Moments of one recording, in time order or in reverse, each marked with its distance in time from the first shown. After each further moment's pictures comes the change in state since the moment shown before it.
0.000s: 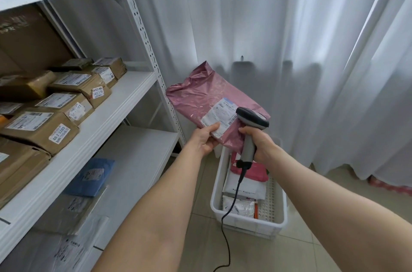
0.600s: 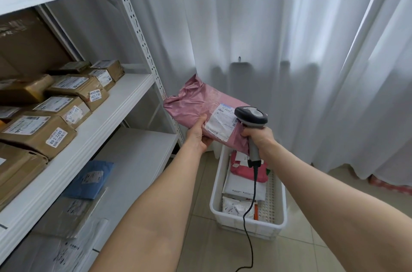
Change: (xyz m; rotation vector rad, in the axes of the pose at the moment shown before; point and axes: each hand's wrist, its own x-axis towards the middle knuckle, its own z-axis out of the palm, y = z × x) left_hand 0.015 0.007 0.006 -0.116 0.157 0.044; right_hand 0.012 -0.016 -0.008 -0.317 0.186 -0.187
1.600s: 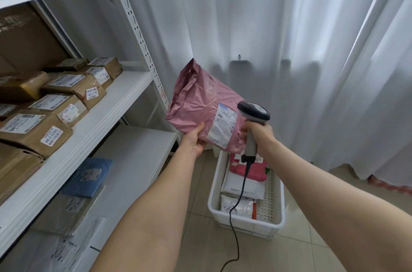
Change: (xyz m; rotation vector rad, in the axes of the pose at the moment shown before) left_hand 0.012 -0.009 -0.013 -0.070 -0.018 -0.025; right_hand 0.003 -0.009 -0.005 0.098 -0.040 0.002
